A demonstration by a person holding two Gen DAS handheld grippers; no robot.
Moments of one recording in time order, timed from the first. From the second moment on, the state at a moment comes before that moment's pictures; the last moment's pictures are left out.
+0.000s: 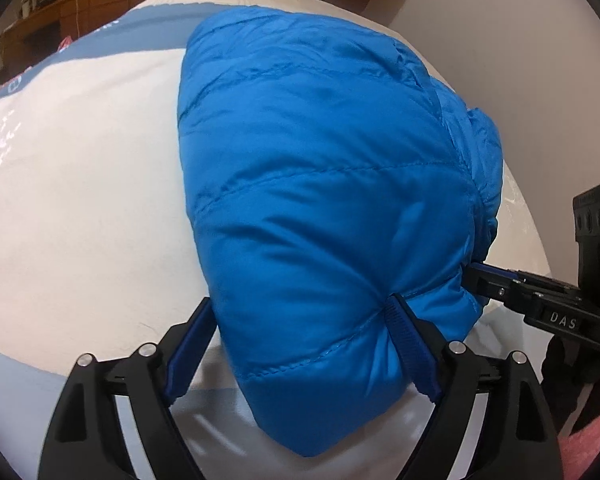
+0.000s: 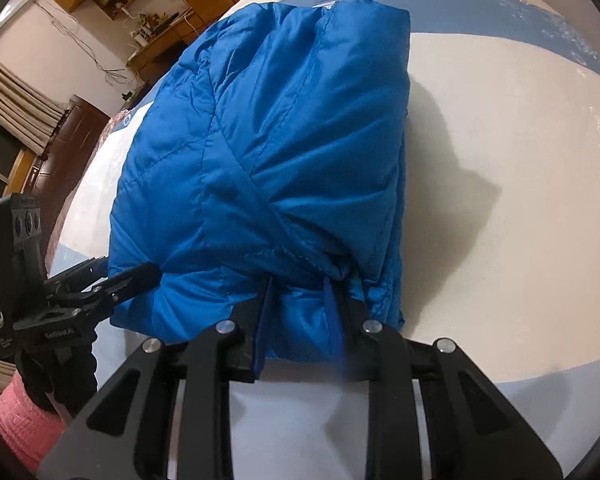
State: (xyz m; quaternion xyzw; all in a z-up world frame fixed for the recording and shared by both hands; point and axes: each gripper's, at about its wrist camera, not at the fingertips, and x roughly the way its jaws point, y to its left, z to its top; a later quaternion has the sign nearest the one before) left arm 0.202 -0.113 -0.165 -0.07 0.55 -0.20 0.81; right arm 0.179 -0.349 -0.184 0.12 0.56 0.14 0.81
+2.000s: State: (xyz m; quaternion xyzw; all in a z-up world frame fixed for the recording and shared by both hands) left arm 0.054 -0.083 0.008 0.02 0.47 -0.10 0.87; right arm 0.039 -0.310 -0.025 0.04 0.50 0.07 0.86
